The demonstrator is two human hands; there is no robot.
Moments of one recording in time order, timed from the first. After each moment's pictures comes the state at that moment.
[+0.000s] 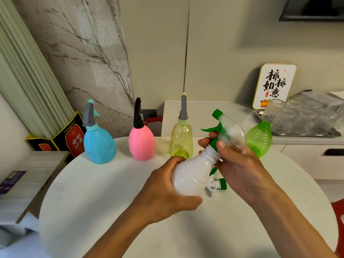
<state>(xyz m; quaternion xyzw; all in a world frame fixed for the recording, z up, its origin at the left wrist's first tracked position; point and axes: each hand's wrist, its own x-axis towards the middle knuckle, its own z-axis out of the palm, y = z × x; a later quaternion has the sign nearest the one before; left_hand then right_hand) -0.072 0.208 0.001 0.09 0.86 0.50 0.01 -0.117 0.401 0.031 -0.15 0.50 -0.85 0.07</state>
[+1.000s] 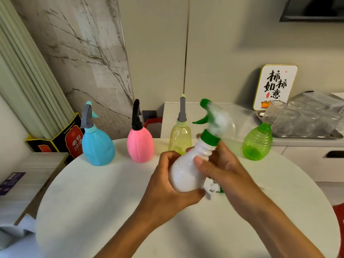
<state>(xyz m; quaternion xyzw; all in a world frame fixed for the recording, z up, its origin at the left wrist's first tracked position) -0.073 0.225 0.000 0.07 0.80 0.59 -0.07 -0.103 0.389 0.026 -0.19 0.65 -0.73 0.07</state>
